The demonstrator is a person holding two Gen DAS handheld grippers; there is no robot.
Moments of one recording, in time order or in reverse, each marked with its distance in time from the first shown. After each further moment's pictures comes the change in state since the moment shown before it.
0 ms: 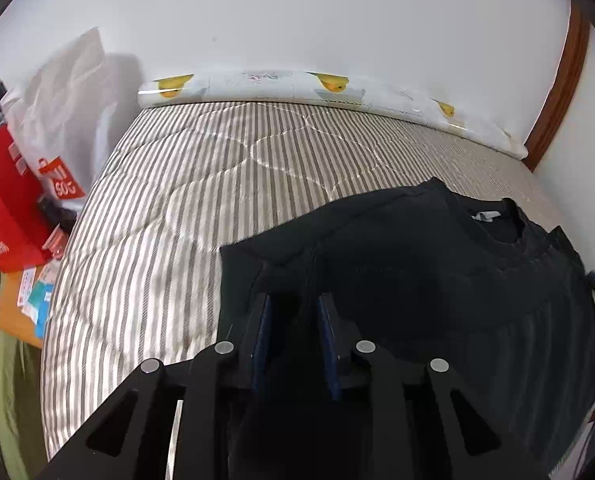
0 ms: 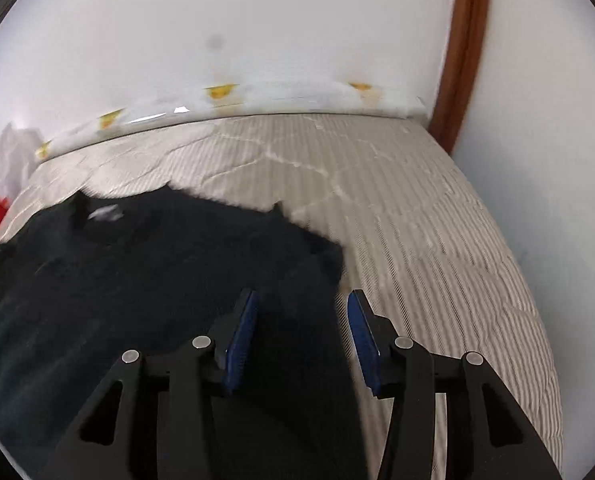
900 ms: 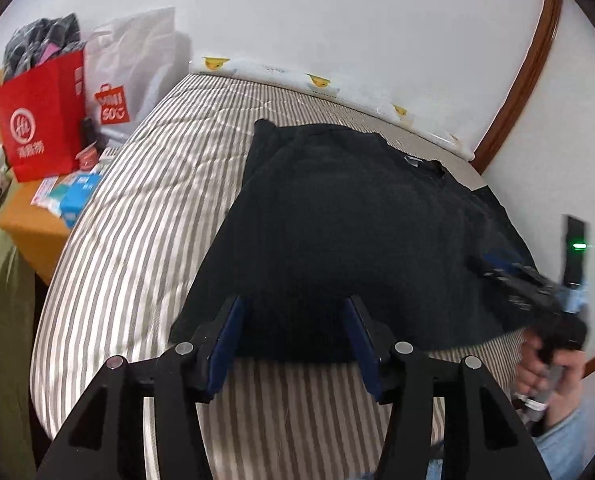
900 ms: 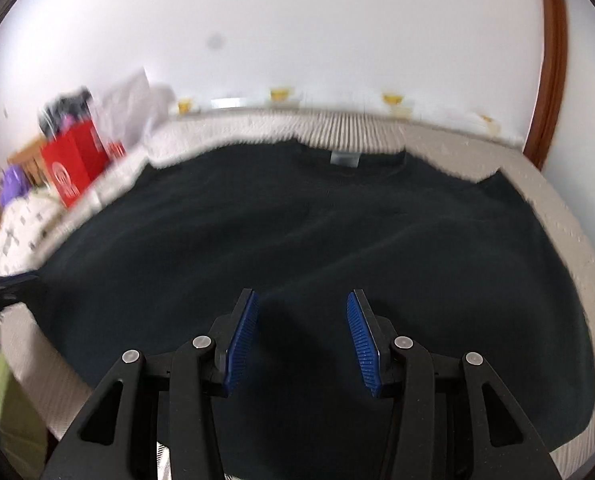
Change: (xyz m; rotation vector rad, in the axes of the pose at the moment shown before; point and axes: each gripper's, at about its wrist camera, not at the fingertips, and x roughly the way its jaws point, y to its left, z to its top) left arm -0.123 0.020 -0.165 -0.110 -0.068 -0.123; right arm -0.065 0.194 -0.102 -0.125 -0.055 0.143
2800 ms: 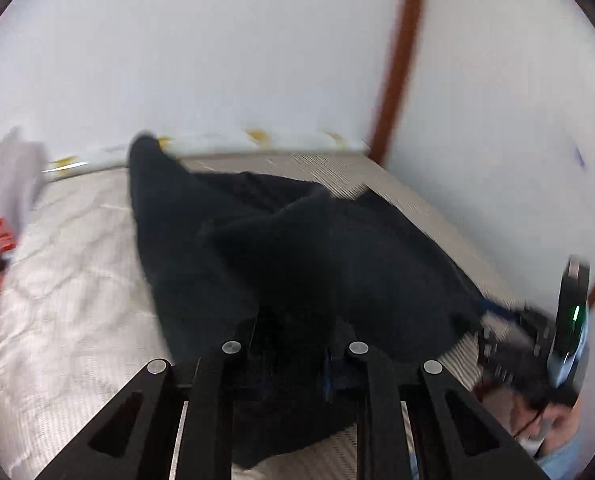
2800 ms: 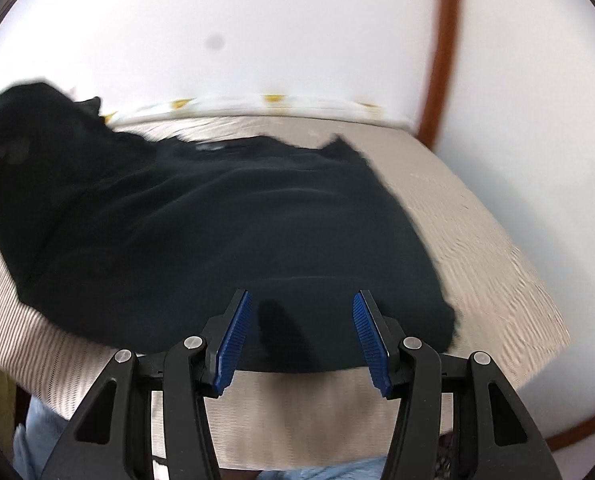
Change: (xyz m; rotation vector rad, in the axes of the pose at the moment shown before) left arm 0.024 -0.199 0.051 0.376 -0.061 -0.195; right arm -0.097 -0.131 -0.066 0.137 -0.098 -0.233
